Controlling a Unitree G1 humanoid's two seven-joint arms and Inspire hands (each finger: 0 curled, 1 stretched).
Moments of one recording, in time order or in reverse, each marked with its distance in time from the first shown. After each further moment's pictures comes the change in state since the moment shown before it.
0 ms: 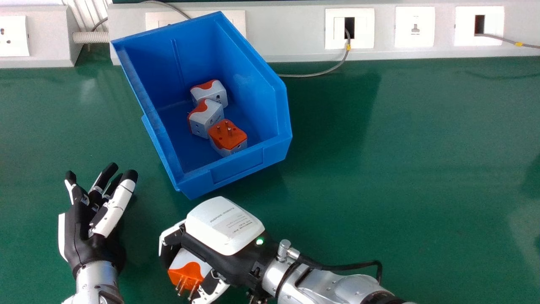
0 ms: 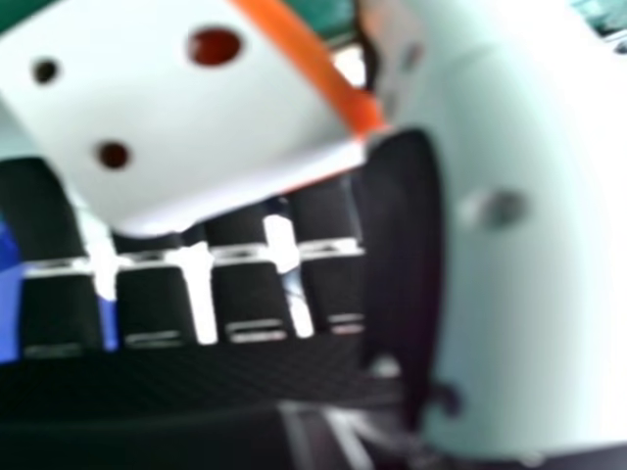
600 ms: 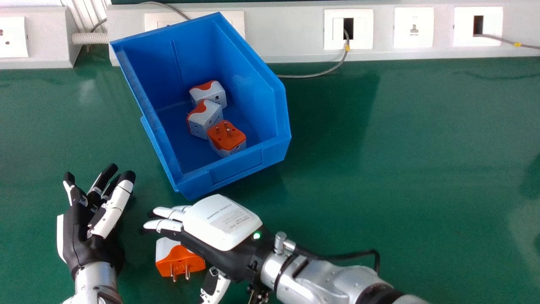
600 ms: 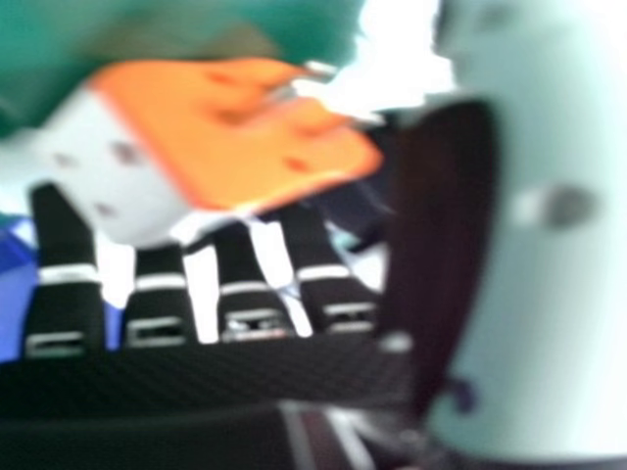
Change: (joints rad) left arm 0.002 0.006 0.001 0.000 -0.006 0.000 0.007; right arm -0.001 0.000 0.002 -0.002 -0.002 -0.005 0.004
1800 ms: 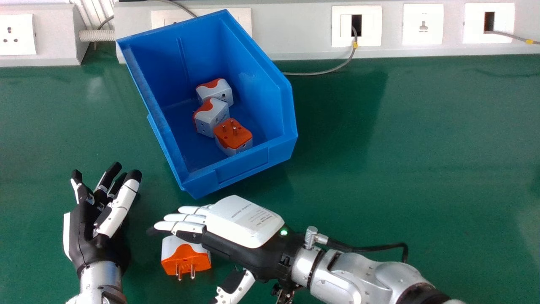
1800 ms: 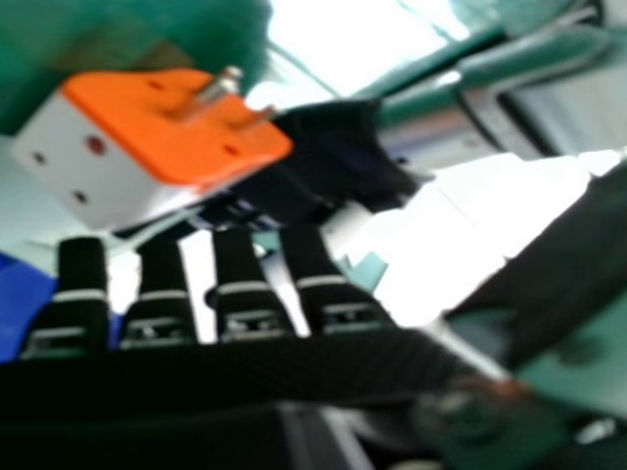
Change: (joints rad) left arm -0.001 -0.015 -0.001 -0.002 -0.001 0.000 -0.030; right arm 0.036 -0.177 -0.104 -0.190 0.025 -0.198 0.248
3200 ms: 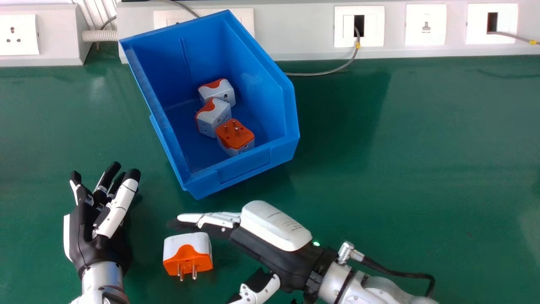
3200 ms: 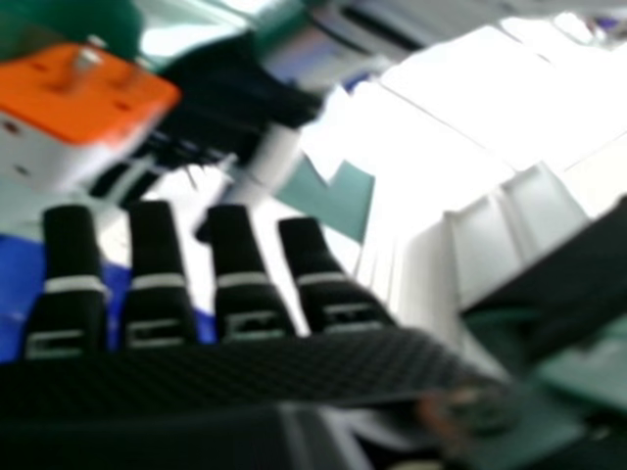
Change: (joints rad) left arm -0.005 -0.014 0.014 0.000 -0.041 0.000 -0.025; right arm 0.216 -0.081 -0.156 -0.180 0.197 -0.140 0.153
